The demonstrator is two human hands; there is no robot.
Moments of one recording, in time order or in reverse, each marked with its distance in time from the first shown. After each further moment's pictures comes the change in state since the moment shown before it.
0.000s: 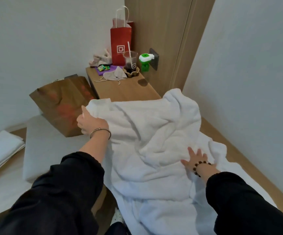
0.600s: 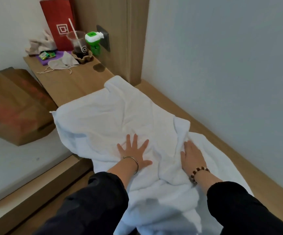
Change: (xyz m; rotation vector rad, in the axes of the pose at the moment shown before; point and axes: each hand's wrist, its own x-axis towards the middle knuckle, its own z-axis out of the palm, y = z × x) left_hand -0.205 -0.078 0.116 1.154 -1.084 1.003; right_hand -0.035 0.101 0.048 0.261 0.411 0.003
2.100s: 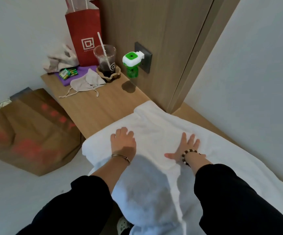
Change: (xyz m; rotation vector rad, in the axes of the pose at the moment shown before) left_hand 0.139 -0.237 -0.105 -0.090 0.614 -0.037; right_hand 0.176 -0.257 0.006 -0.056 -0.430 0.323
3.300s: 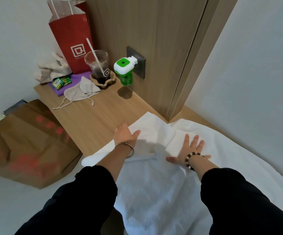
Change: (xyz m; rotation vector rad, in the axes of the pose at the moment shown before) left_hand 0.077 0.008 0.001 -0.496 -0.178 -0.362; right_hand 0.017 -0.006 -0.018 -0.003 -0.073 0.010
